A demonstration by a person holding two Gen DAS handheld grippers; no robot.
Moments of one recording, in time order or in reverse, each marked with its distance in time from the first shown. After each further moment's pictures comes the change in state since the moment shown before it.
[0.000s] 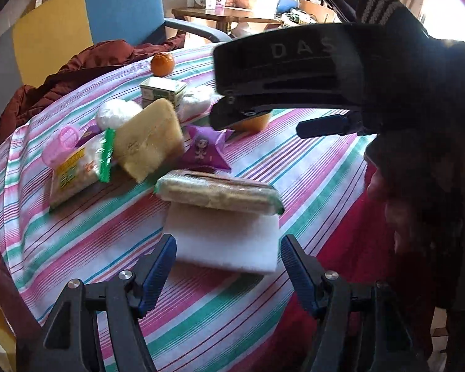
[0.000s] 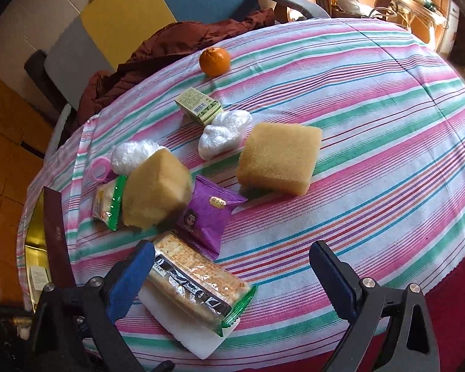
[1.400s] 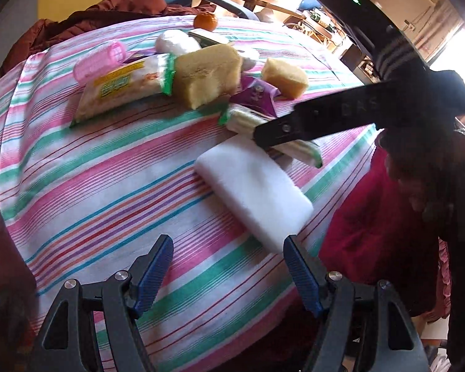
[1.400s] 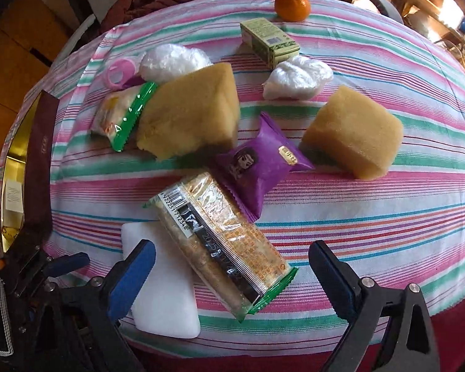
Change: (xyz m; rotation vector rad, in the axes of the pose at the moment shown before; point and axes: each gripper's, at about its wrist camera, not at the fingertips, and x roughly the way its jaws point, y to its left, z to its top) left arm -0.012 0.058 -0.051 -0.172 0.097 -0.101; right arm 0.051 0.048 -0.014 -0.316 0.263 -0.073
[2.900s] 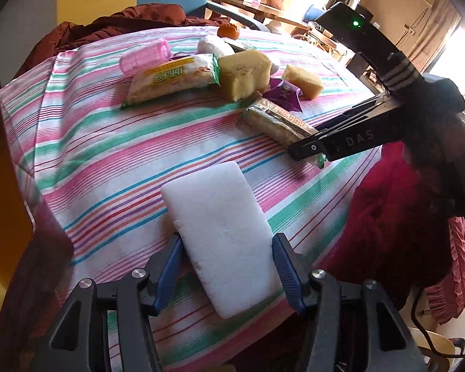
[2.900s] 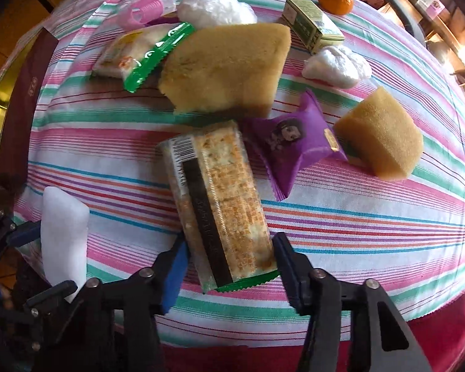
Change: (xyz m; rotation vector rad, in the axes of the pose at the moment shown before) left arm -0.040 0.049 -0.044 0.001 -0.086 0.038; right arm 0.004 0.015 -0.023 -0.155 0.101 -0.141
